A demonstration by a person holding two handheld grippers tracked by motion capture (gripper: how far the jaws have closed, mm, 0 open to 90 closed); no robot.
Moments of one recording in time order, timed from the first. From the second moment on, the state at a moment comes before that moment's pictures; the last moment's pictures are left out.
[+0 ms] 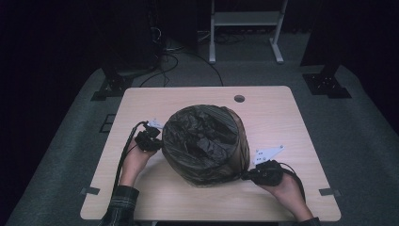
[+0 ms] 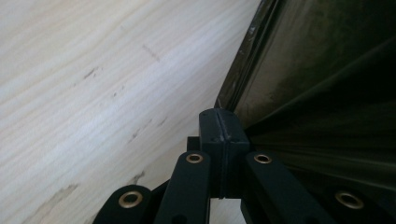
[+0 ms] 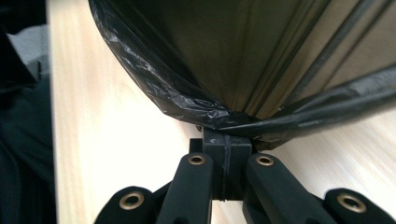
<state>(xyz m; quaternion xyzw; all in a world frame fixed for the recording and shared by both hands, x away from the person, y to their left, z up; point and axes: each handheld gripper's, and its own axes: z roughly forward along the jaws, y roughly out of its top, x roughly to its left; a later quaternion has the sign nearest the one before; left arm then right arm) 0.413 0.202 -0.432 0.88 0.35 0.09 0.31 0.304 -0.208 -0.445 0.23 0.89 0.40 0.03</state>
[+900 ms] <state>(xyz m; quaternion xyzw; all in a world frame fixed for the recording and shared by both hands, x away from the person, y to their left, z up) 0.396 0.223 -0.408 0.85 0.35 0.12 0.37 0.298 -0.245 -0.402 0.27 0.84 0.46 0.09</state>
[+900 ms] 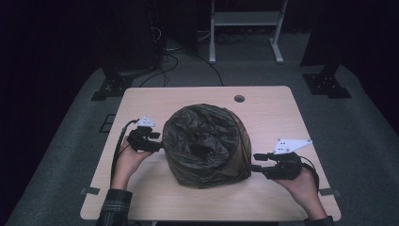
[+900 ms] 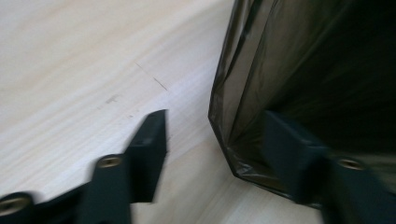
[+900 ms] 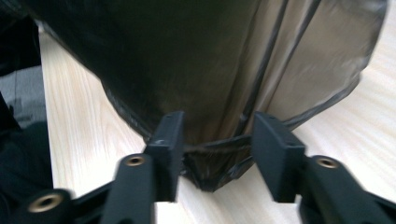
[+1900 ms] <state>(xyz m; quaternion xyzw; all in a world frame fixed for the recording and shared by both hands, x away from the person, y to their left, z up) 0.307 0.234 -0.451 0.89 0.26 0.14 0.36 0.318 -0.227 -0.300 0.21 0.82 0.53 0.11</state>
